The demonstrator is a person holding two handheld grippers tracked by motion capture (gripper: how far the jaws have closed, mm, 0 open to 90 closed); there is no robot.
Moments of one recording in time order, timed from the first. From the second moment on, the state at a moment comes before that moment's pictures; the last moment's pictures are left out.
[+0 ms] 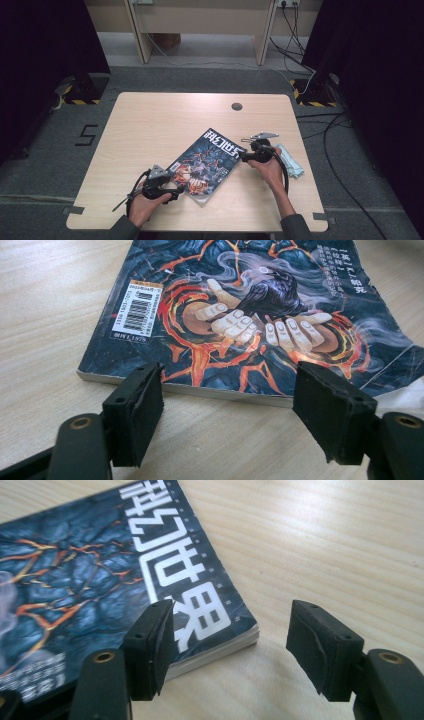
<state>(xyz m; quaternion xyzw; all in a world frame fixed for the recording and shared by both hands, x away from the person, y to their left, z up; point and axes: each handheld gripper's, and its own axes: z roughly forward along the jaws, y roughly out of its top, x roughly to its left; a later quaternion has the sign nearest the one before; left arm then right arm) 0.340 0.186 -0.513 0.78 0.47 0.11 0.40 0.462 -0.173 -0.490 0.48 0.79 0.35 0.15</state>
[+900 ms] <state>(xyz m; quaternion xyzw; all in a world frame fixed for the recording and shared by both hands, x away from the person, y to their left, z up) 0.380 0.191 -0.514 0.76 0.50 0.13 0.40 0.396 -0.167 -0.493 0.44 0.84 0.31 0.09</state>
